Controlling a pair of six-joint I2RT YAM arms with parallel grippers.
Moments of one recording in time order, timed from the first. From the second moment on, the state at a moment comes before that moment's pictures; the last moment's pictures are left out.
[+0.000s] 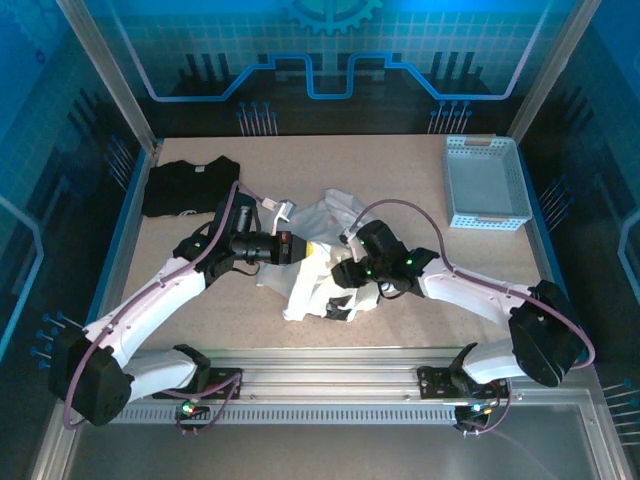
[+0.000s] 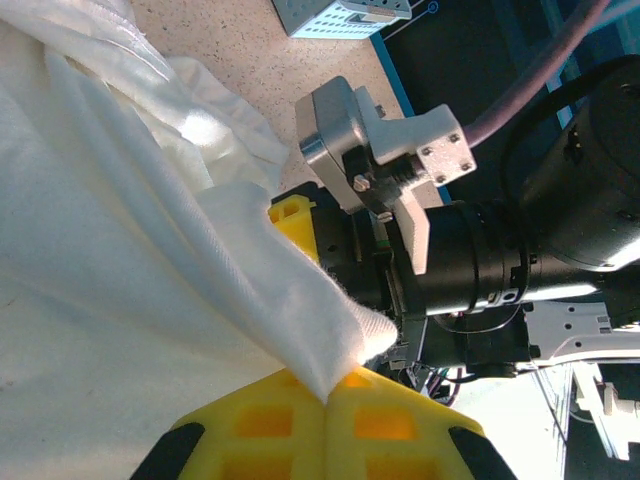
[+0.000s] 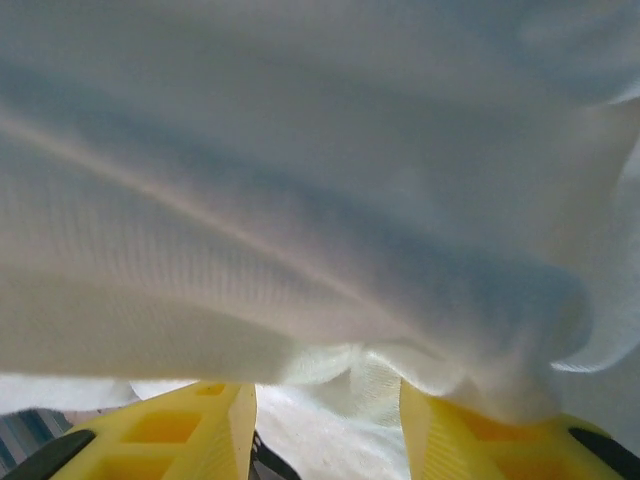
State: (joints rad) left arm -0.46 1.16 0.90 -0.37 0.68 -0.53; right arm 0.74 1.38 0.82 -0.28 -0.17 0.33
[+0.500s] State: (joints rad) left arm -0.46 1.16 0.90 -0.37 0.68 -0.53; right arm 0.73 1.48 0.82 -0.15 -0.26 0.36
